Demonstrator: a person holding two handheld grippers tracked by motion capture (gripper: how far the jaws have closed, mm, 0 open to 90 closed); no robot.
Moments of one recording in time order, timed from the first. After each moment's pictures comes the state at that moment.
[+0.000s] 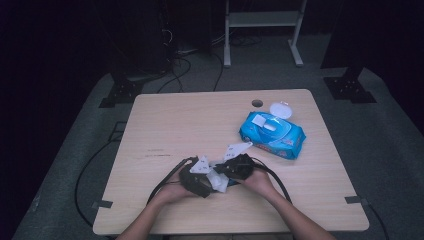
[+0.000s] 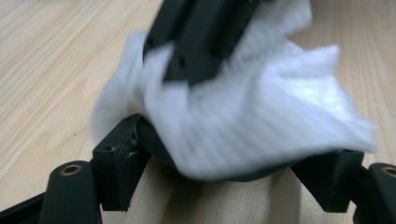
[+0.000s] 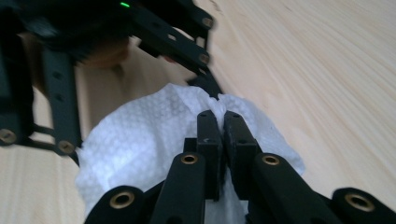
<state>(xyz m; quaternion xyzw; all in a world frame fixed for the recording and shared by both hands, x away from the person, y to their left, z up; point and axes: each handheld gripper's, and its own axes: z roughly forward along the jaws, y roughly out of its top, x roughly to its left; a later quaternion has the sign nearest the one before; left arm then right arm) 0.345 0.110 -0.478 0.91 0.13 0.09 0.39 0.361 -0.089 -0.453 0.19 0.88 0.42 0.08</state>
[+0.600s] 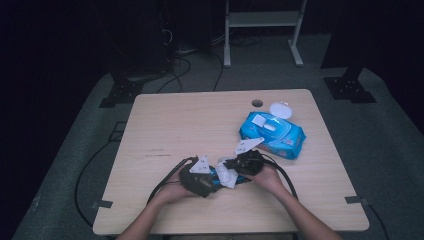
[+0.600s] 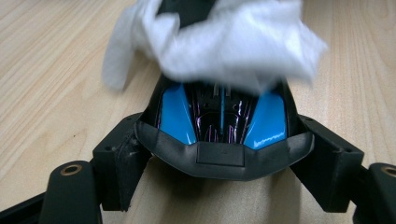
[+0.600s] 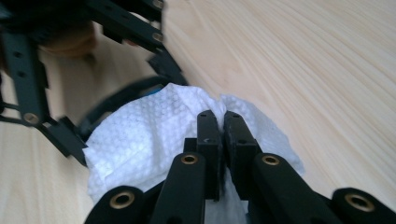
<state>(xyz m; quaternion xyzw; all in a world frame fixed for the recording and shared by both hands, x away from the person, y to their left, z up) 0.345 0.110 -0.479 0.91 0.13 0.09 0.39 0.372 -0.119 -0.453 0.22 0.87 0.42 0.08</state>
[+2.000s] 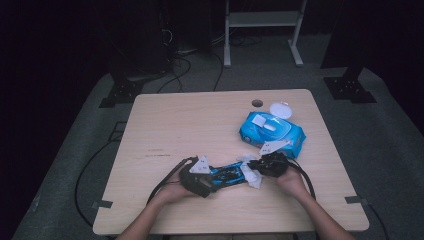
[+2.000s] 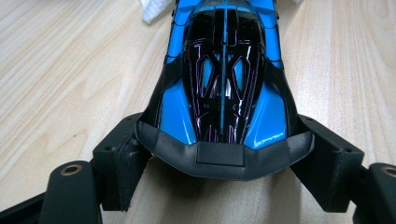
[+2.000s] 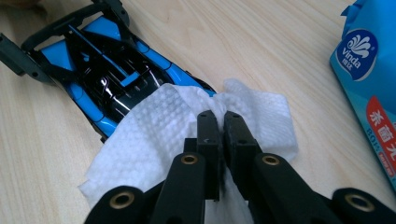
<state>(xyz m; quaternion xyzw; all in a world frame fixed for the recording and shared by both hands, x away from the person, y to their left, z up) 0.345 0.110 -0.479 0.91 0.13 0.09 0.39 0.366 -0.184 -0.463 0.27 0.87 0.40 0.10</state>
